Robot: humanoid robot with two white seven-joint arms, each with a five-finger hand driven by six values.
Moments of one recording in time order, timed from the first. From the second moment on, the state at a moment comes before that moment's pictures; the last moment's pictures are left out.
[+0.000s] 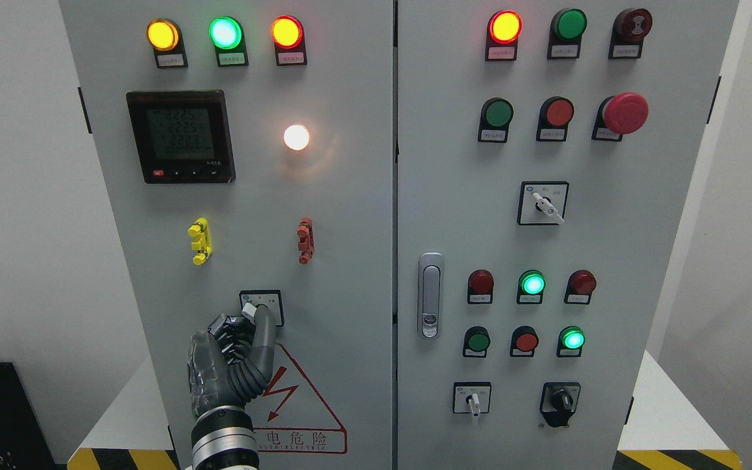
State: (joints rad) left arm -0.42 -0.09 -0.19 -1.87 -0.17 0.58 0.52; right arm 0.09 0.12 0.08 -0.13 0.00 0.02 -0.08
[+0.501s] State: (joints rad) left arm -0.42 -0.09 -0.18 -1.87 -0.17 0.58 0.53; right arm 0.09 0.12 0.08 -0.13 0.00 0.02 -0.08
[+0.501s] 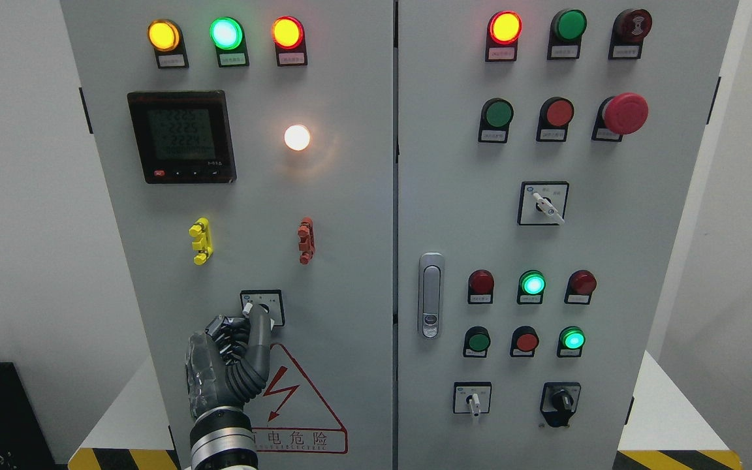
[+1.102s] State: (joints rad) left arm -0.42 -0.09 -0.19 -1.87 -0.17 0.59 0.52; right arm 0.09 0.12 0.08 -0.13 0.00 0.02 -0.08
